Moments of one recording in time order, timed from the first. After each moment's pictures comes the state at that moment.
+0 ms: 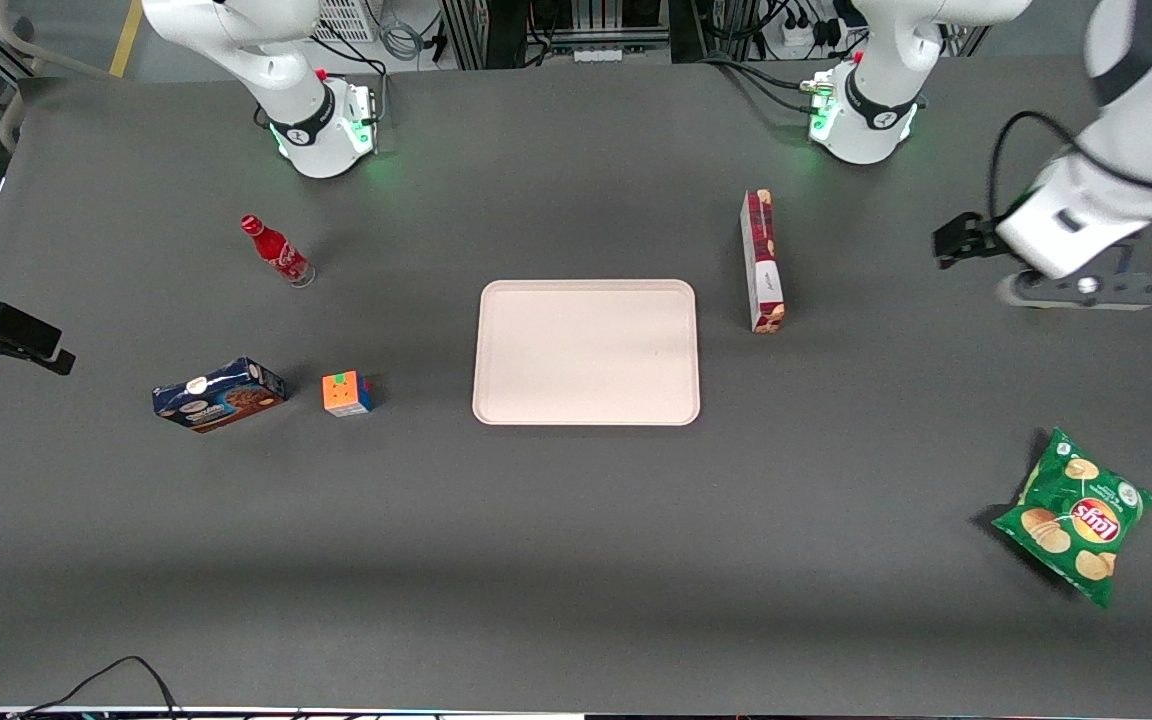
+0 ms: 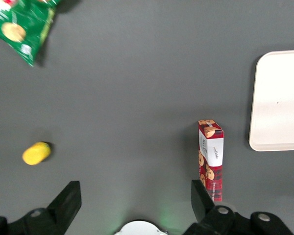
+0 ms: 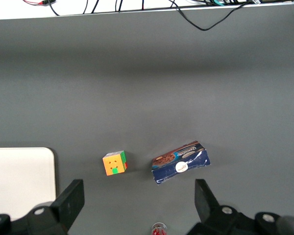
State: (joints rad) arm -0.17 -0.08 0.00 -1.83 0.03 1.59 -0.12
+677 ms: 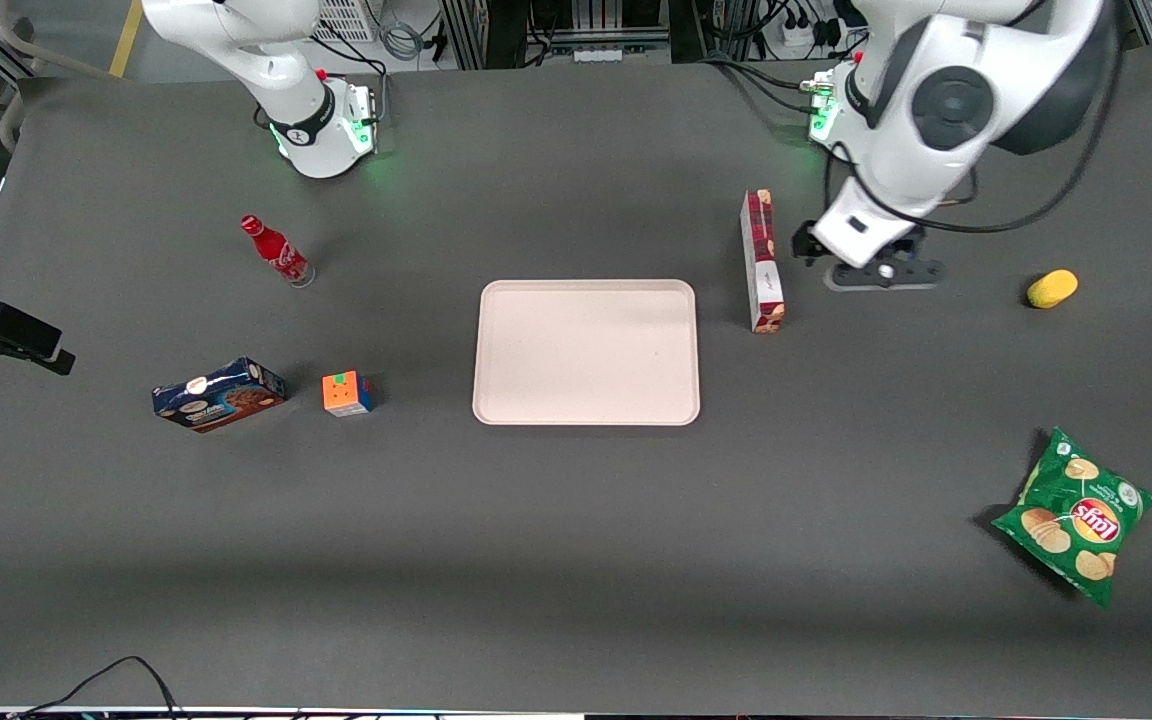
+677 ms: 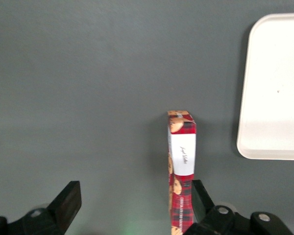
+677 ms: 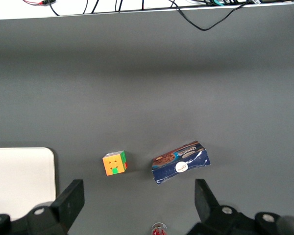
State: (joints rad) arm -0.18 -0.20 -0.24 -2.31 -0.02 1.98 -0.40
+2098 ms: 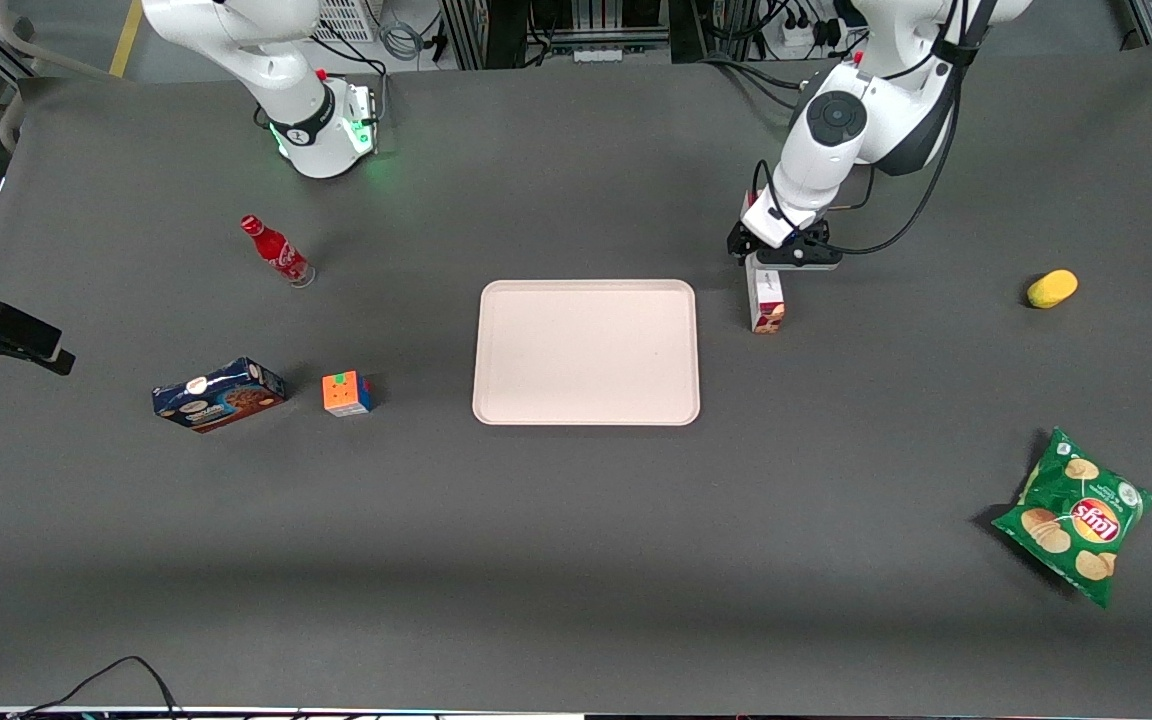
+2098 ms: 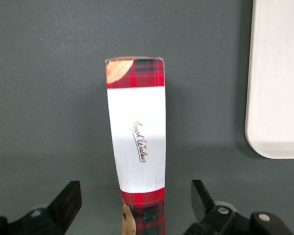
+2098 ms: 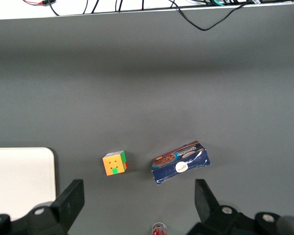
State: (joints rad) arm -0.18 -0.09 -0.47 -2.78 -0.13 2.71 -0.53
